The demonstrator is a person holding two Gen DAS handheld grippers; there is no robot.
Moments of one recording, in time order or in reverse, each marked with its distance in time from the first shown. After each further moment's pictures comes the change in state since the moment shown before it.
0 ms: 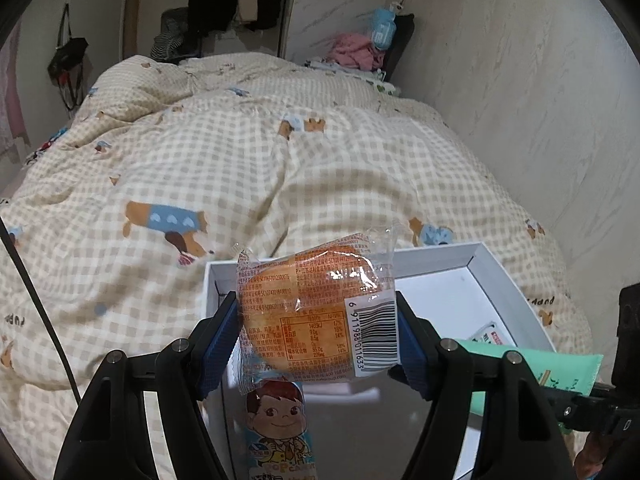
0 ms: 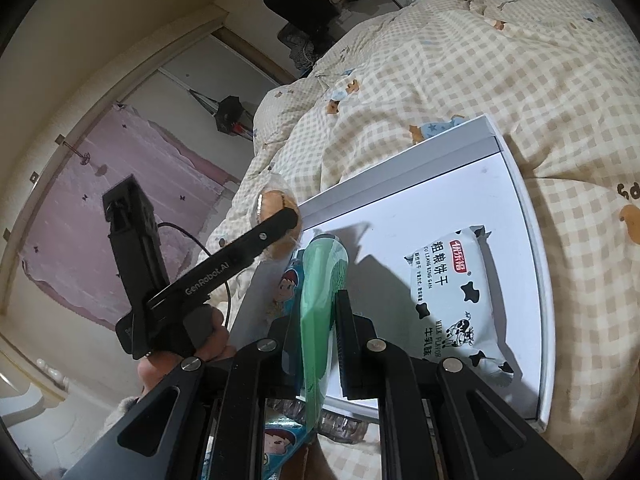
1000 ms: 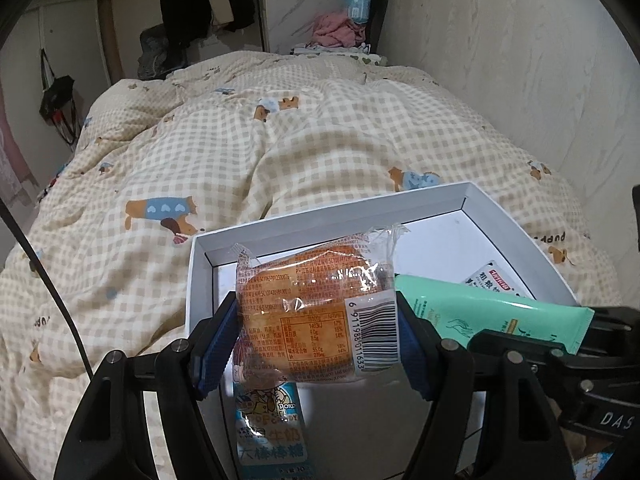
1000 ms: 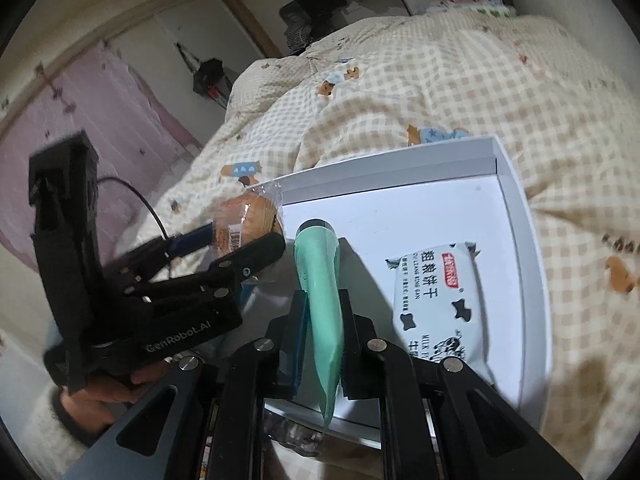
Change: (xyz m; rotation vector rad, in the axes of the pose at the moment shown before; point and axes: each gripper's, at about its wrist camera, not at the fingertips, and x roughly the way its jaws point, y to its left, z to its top) left arm -0.013 -0.037 -0.025 0.160 0.047 0.092; right arm 0.021 0.024 -0.002 -0.219 0.058 -0.244
